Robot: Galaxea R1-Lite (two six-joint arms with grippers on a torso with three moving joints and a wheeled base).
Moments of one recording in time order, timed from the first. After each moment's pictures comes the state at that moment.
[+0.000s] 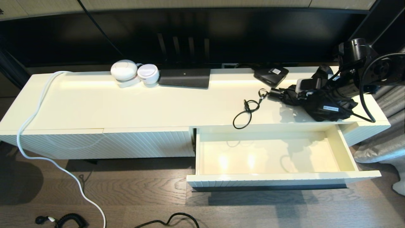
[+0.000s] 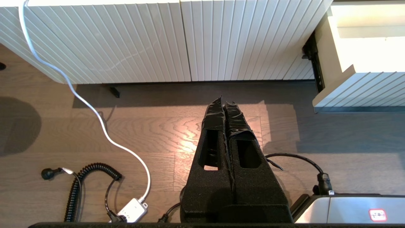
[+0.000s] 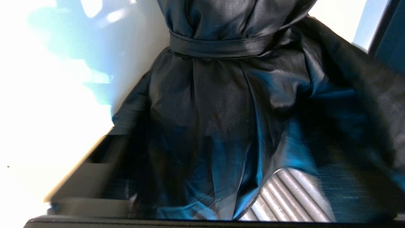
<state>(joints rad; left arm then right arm) 0.00 0.00 0.00 0.00 0.00 0.00 0.02 2.06 -1.94 0.46 -0.17 -1.27</state>
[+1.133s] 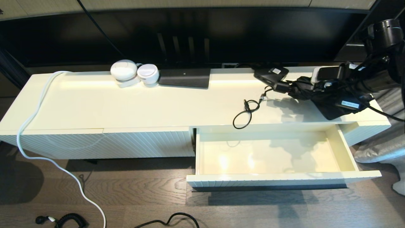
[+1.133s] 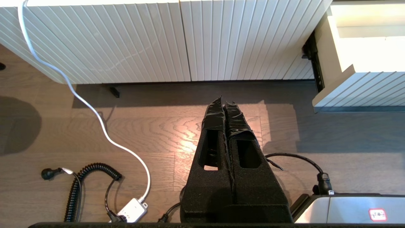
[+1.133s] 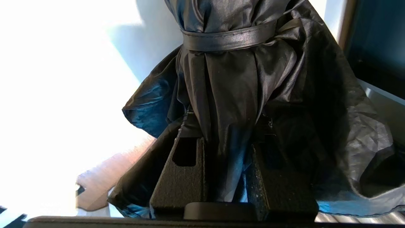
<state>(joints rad) 0.00 0.00 0.00 0.00 0.00 0.00 0.03 1.83 -1.77 0.50 -0.15 -1.21</state>
